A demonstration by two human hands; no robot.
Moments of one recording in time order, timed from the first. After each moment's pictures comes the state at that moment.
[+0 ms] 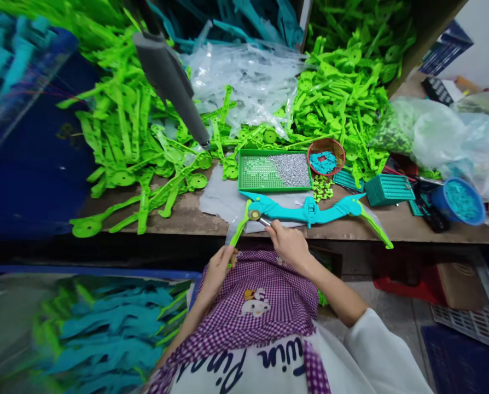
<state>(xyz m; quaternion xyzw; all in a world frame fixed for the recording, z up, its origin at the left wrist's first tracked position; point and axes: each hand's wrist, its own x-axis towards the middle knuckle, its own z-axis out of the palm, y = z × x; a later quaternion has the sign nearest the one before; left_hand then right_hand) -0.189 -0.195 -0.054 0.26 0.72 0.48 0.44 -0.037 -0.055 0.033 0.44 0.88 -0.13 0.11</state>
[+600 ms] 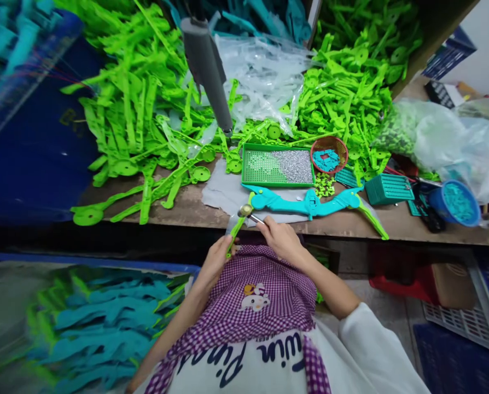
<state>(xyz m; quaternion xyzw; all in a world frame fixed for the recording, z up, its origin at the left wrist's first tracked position) -0.195 -0.186 -0.047 0.14 0.65 0.55 0.50 -0.051 -0.060 0.041 0.43 0.86 -0.28 0.07</state>
